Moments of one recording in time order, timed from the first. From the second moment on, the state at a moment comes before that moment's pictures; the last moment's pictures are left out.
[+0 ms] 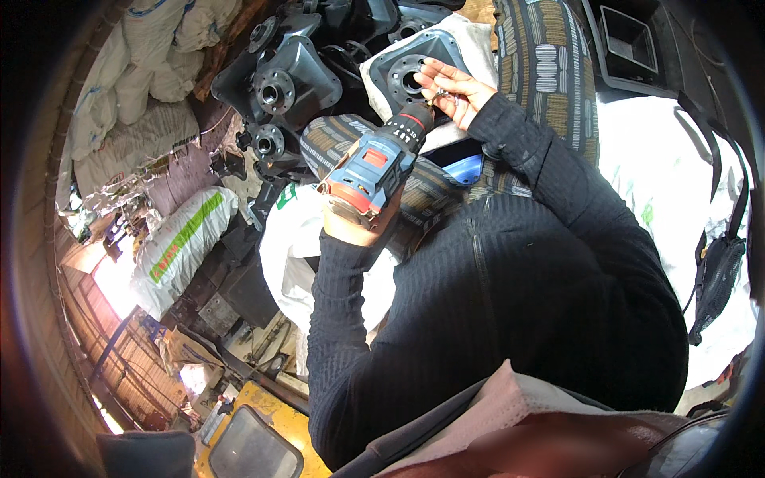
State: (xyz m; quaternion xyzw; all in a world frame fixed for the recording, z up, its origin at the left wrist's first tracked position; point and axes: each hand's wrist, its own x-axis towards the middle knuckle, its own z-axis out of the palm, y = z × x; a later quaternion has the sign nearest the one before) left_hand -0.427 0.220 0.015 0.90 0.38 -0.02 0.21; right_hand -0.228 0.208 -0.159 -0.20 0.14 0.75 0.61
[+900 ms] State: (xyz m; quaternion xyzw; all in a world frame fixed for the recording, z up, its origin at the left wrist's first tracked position) left_hand -0.447 0.266 0.007 0.83 0.47 -0.11 0.26; right_hand -0.249 0.226 -0.247 -0.64 -0.14 0.59 0.47
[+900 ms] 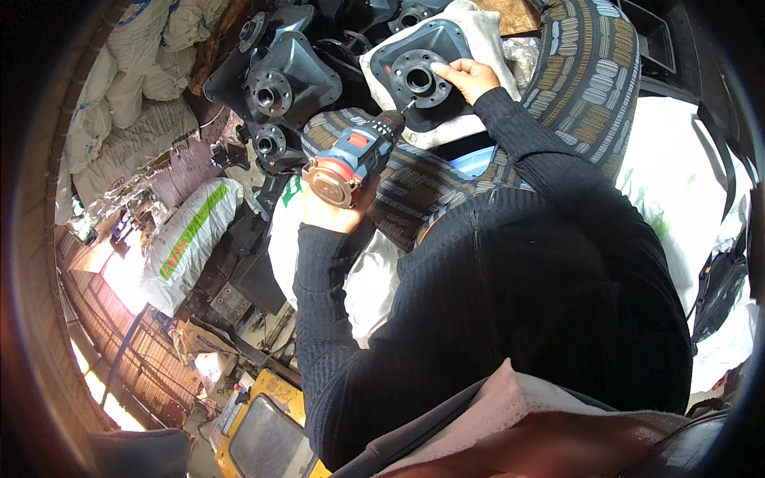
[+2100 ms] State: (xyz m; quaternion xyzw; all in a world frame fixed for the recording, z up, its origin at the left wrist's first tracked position) left_hand -0.447 0.285 -0.023 0.81 0.48 -0.24 0.24; right_hand -0.238 0.228 -0.223 -0.67 -0.20 0.59 0.40
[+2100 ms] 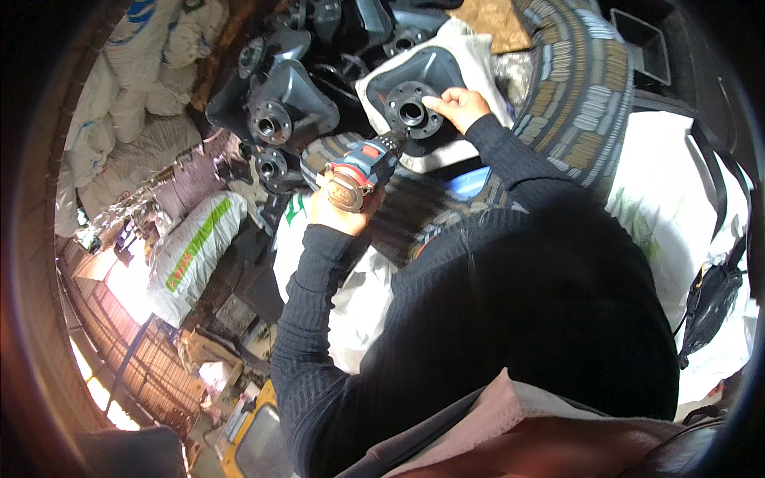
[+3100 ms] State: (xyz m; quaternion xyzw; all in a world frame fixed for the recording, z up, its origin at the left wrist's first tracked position) left_hand -0.417 0.220 0.007 0.90 0.37 -0.07 0.22; right_hand -0.222 0.204 -0.170 -0.17 0.16 0.77 0.59
